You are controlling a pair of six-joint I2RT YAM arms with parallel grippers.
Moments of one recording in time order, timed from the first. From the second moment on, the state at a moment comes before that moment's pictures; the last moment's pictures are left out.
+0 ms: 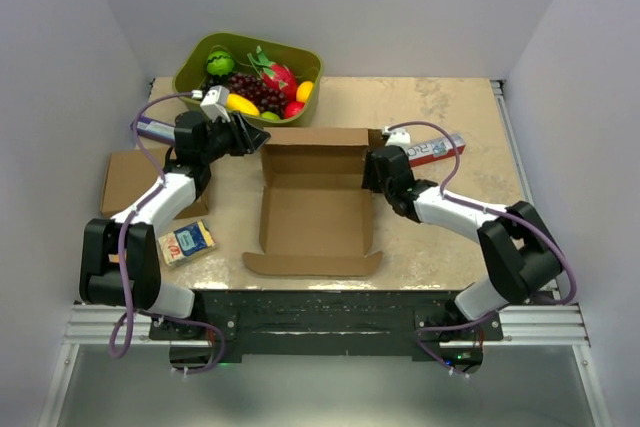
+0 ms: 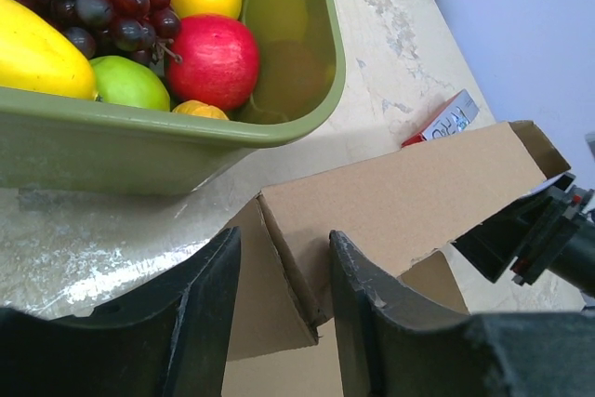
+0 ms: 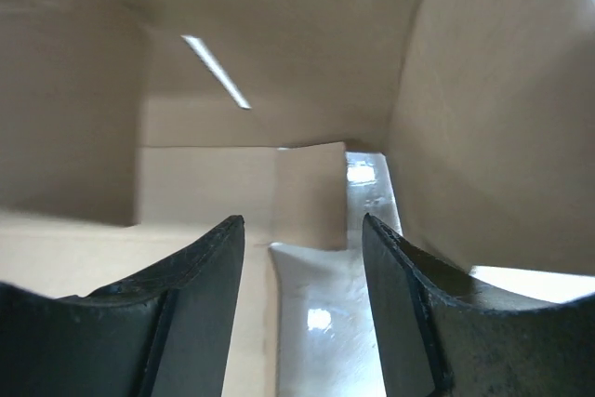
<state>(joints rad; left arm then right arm) -0.11 1.45 0.87 0.30 0.50 -0.45 0.56 1.52 0.81 0.07 0.39 0.45</state>
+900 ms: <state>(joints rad) -0.11 1.44 0.87 0.27 0.49 -0.40 0.51 1.47 0.76 0.17 0.34 0.43</state>
